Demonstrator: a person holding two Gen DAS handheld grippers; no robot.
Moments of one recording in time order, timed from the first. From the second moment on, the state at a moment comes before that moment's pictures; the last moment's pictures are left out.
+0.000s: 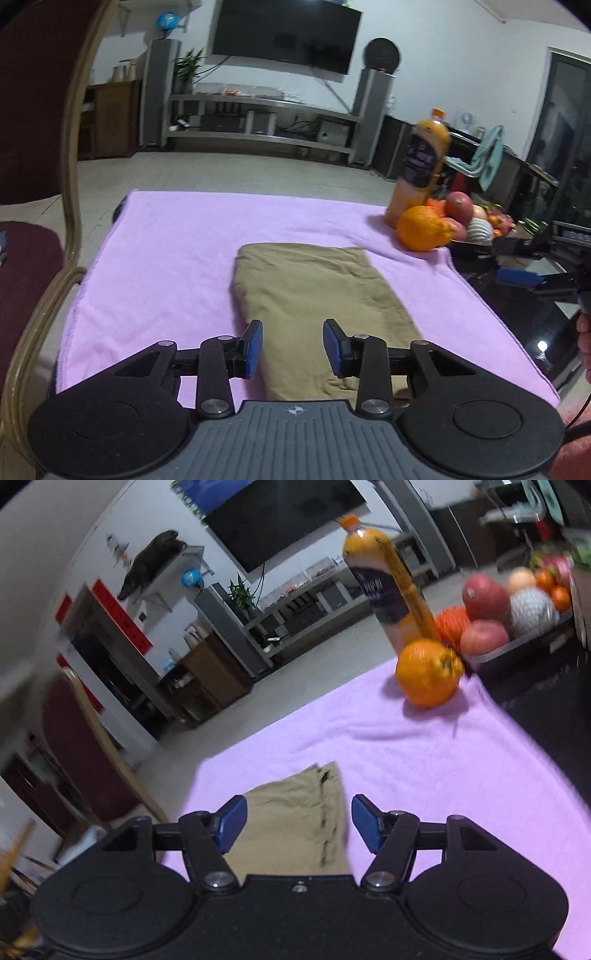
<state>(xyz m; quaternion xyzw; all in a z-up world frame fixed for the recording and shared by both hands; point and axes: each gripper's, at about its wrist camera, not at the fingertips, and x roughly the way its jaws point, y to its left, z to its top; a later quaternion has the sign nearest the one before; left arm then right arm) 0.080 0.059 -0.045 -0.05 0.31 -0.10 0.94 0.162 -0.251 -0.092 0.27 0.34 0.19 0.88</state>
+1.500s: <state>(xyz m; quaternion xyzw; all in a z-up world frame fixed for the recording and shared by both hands) 0.105 0.026 -0.110 0.06 0.44 -0.12 0.89 0.139 -0.154 -0.151 -0.10 0.48 0.22 0.84</state>
